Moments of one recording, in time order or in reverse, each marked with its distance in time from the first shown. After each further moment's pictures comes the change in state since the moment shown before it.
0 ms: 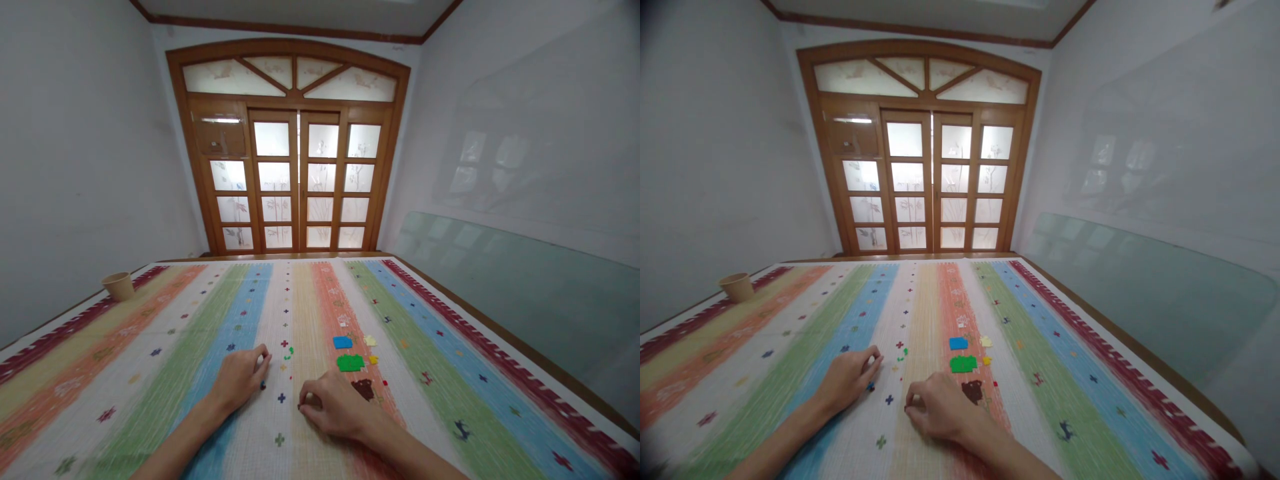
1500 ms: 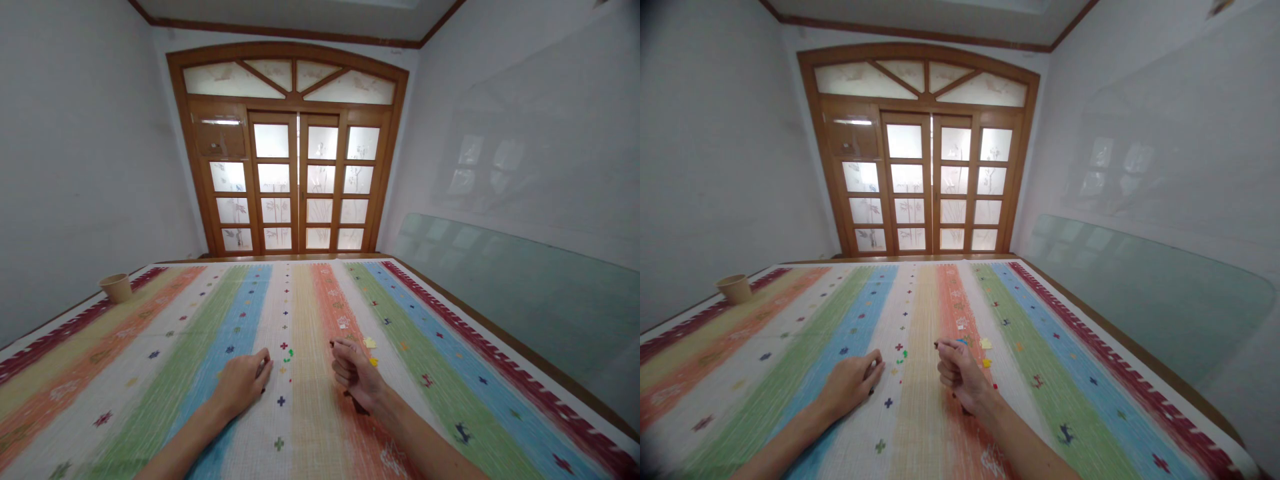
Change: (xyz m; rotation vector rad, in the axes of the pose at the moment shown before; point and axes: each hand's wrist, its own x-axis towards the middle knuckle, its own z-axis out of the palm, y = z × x) left_hand 0.000 0.000 0.009 -0.032 -0.052 0.012; right_hand 0.009 0.027 -0.031 1.616 0.273 0.221
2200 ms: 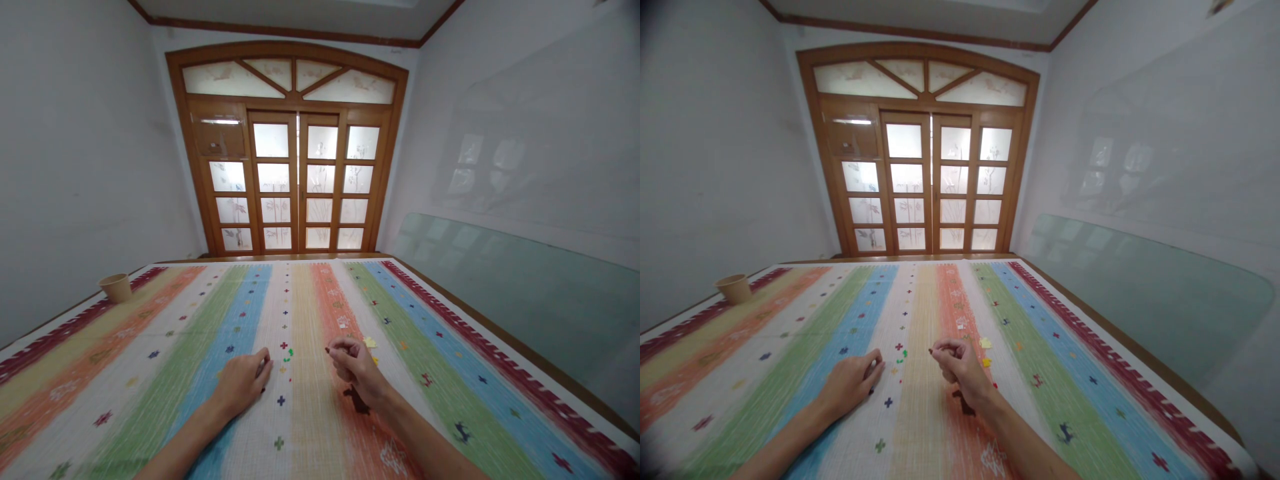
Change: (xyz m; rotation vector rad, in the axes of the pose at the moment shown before) left_hand 0.000 0.001 -0.001 0.008 -0.003 -0.005; right_hand -0.002 -0.006 0.005 -0.249 0.012 -0.134
